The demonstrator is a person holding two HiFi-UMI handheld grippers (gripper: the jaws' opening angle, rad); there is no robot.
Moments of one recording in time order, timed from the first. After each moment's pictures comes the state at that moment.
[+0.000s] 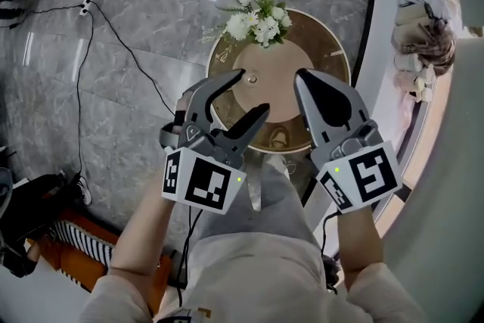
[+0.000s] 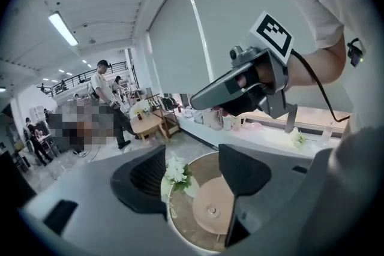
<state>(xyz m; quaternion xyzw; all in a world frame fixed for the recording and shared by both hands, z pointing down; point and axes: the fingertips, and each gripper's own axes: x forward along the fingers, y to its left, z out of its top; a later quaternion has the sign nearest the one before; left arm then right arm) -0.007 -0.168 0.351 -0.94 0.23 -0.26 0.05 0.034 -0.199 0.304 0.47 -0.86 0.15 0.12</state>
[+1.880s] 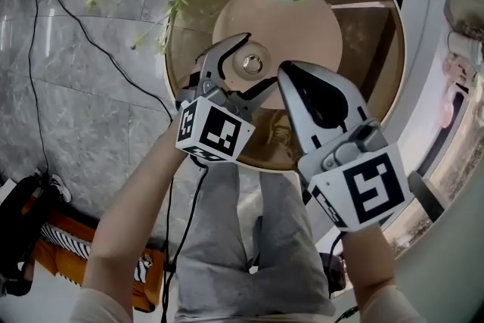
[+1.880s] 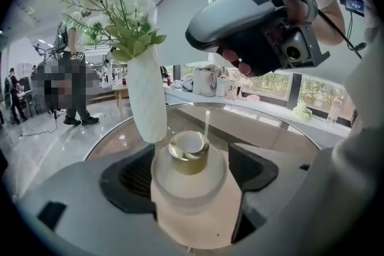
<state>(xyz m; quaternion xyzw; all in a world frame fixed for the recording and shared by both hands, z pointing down) 0.037 -0.190 0.811 -0.95 0.18 -0.26 -0.06 0.022 -0.212 0.687 0.44 -0.84 0.25 0.20</state>
